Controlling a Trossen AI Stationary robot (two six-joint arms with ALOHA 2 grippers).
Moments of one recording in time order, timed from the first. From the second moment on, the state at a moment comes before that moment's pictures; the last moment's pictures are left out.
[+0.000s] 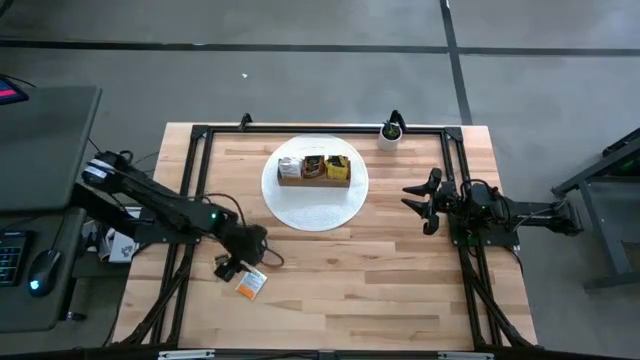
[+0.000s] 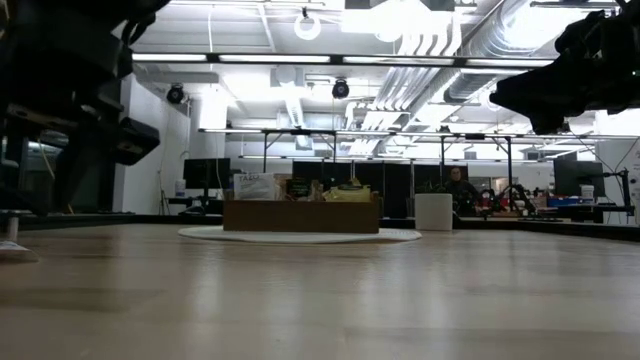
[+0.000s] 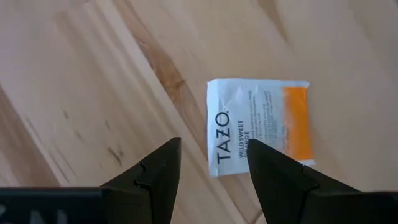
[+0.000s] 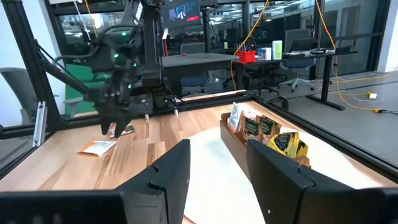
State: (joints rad) left arm -0.35 1.26 0.59 -0.40 0.24 0.13; right arm -0.05 0.03 0.01 0.06 0.15 0.10
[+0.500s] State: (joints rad) left arm -0.40 1.53 0.72 -0.46 0.21 0.21; right arm -0.05 0.03 0.01 0.06 0.15 0.10
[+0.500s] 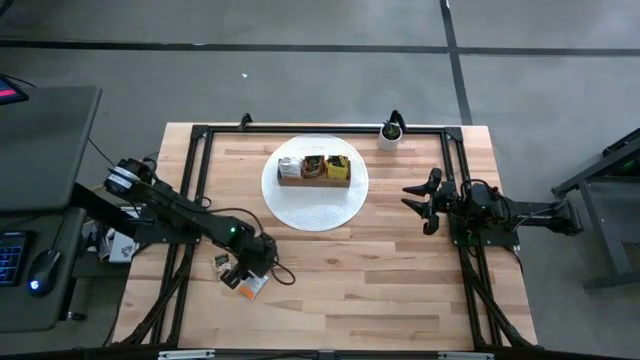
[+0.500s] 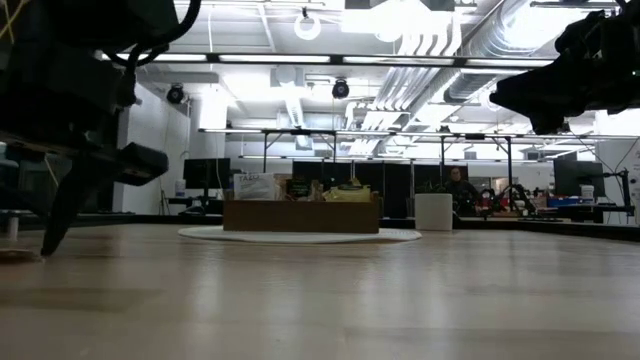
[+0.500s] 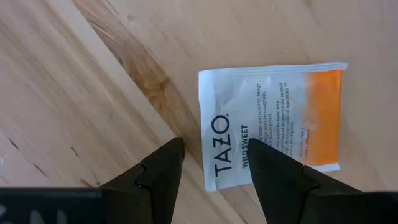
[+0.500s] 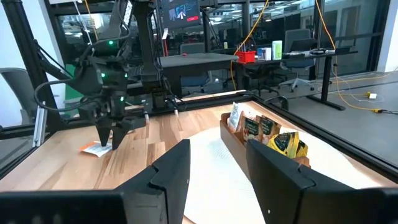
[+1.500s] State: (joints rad) left arm -0.40 1.58 0.84 -0.65 -0.03 0.07; right arm -0.05 0.03 0.01 0.06 0.15 0.10
